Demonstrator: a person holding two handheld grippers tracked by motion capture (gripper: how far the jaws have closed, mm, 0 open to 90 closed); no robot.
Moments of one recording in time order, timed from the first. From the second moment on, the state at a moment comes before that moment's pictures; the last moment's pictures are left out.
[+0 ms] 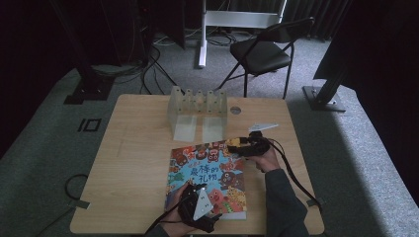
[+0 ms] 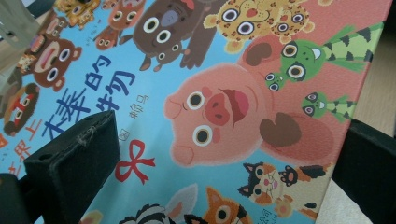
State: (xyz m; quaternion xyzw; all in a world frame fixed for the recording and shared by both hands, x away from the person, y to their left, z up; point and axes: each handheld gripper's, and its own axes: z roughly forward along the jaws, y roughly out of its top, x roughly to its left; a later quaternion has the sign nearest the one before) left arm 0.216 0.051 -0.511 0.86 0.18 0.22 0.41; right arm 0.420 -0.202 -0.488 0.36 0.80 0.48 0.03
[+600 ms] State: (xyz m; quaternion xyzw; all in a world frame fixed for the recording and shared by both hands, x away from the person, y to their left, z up) left arm 0.222 0.054 -0.503 0.86 0.17 0.23 0.42; right arm 0.420 -0.190 -0.474 0.35 0.81 0.47 -0.01
